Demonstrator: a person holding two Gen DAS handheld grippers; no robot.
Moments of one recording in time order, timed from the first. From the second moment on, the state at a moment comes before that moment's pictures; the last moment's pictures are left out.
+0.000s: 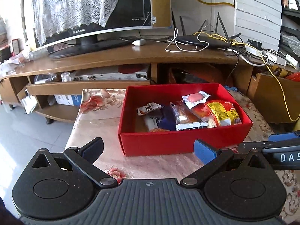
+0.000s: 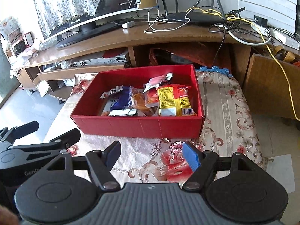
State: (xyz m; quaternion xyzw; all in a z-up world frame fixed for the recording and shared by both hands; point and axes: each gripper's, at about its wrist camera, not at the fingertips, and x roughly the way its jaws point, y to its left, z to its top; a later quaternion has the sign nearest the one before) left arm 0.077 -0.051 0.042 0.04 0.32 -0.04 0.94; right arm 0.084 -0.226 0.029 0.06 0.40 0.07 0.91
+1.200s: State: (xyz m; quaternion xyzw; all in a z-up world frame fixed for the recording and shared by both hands) left arm 0.070 -0.049 0.039 0.04 0.34 -0.03 0.94; right arm 0.083 -0.224 0.025 0.05 0.41 0.08 0.91
